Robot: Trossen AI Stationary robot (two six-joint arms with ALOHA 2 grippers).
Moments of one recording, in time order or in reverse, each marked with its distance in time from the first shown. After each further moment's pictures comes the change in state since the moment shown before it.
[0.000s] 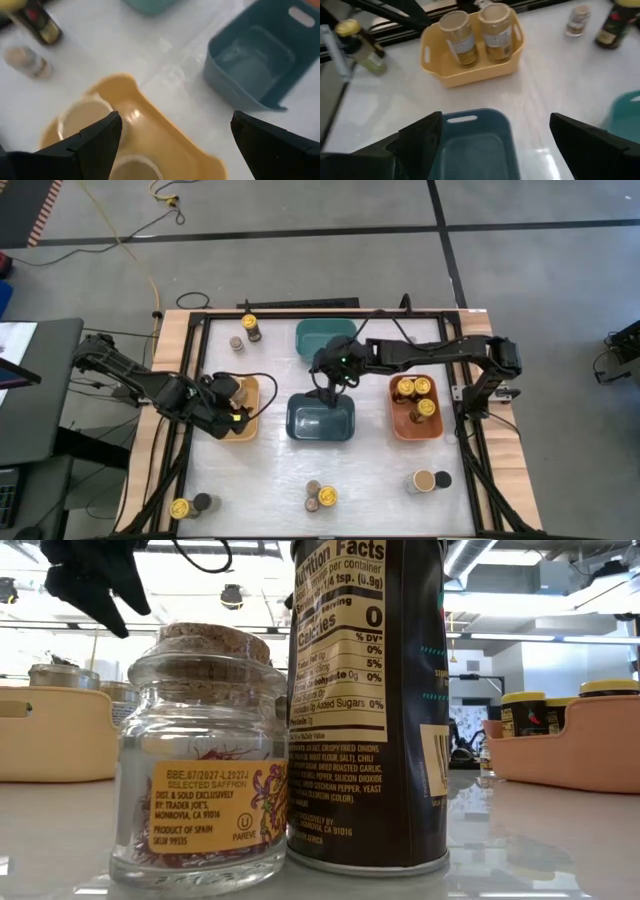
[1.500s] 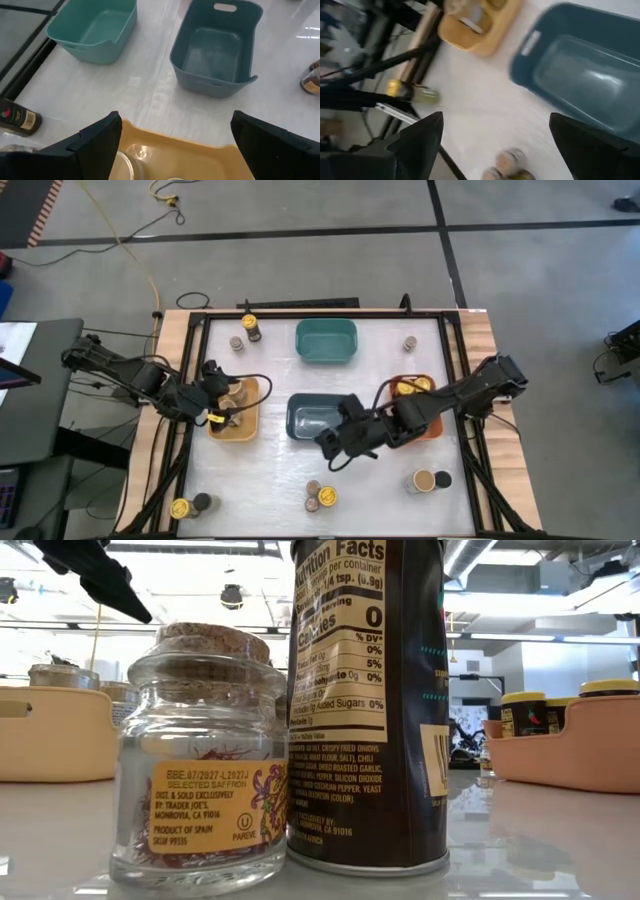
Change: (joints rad) left arm 0.055 -0.324 -0.182 0.257 0.073 0.709; right arm 0.484 0.052 0.314 -0.466 0.481 1.169
